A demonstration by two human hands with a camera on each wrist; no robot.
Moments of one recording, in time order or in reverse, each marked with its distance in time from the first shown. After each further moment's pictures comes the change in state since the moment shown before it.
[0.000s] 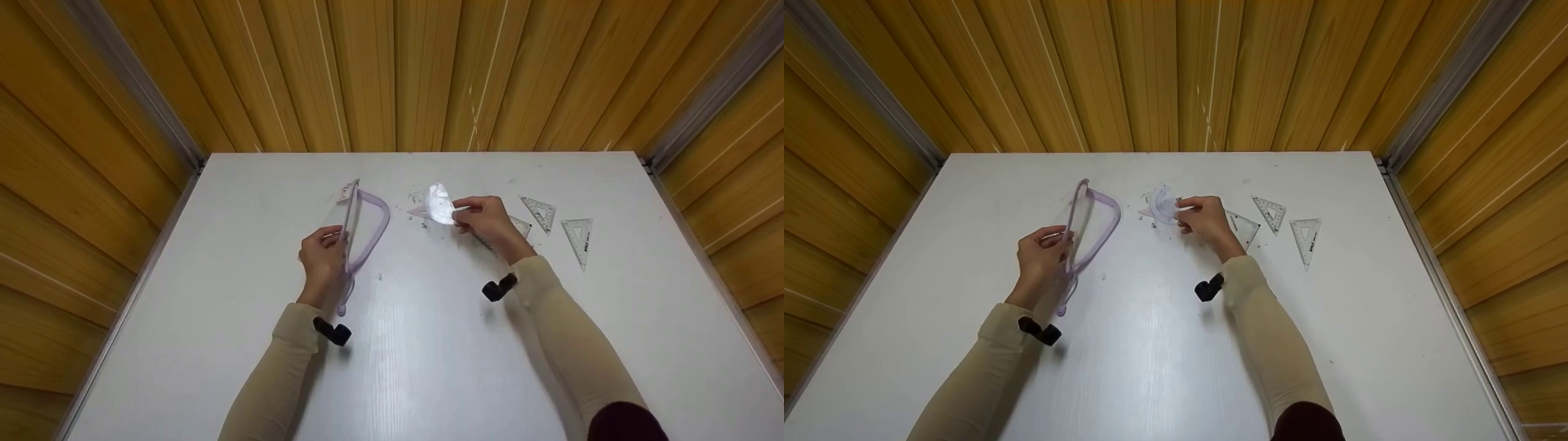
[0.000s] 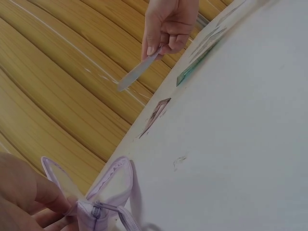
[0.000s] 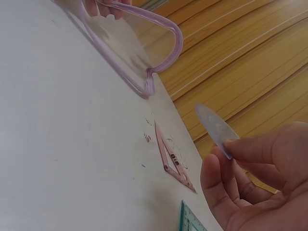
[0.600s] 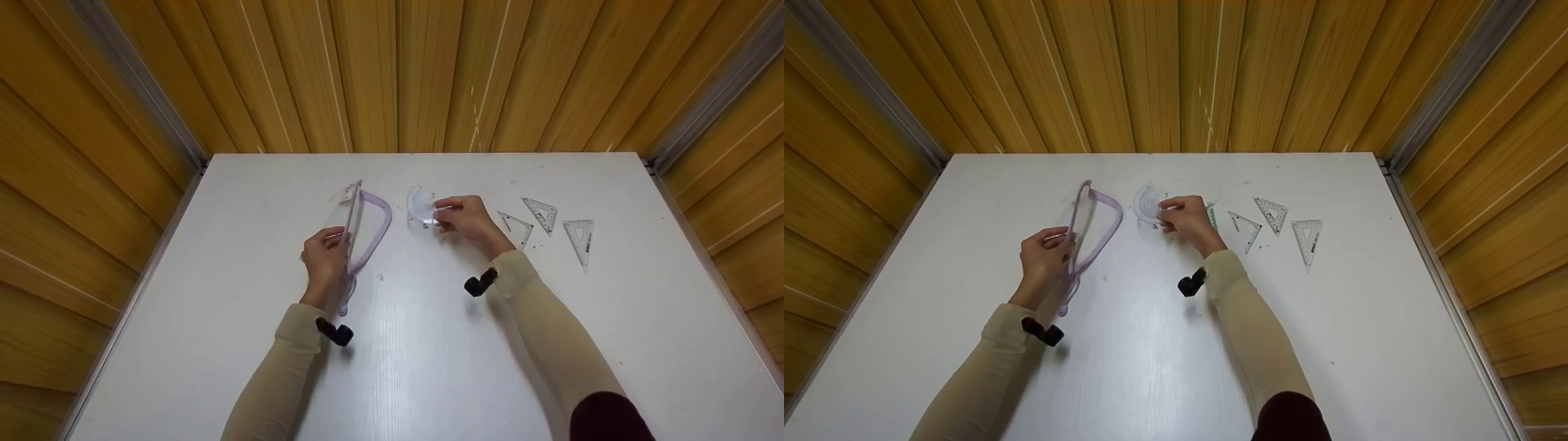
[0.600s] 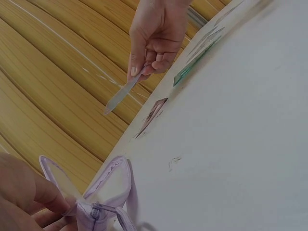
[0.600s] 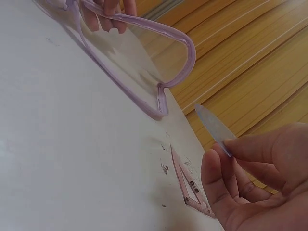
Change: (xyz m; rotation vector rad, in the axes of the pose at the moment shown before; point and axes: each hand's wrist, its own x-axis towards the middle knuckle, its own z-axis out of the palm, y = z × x) left_hand 0.001 -0.002 0.004 -0.034 0.007 0.008; right_hand 0.014 -0.008 0.030 0.092 -0.067 -0.003
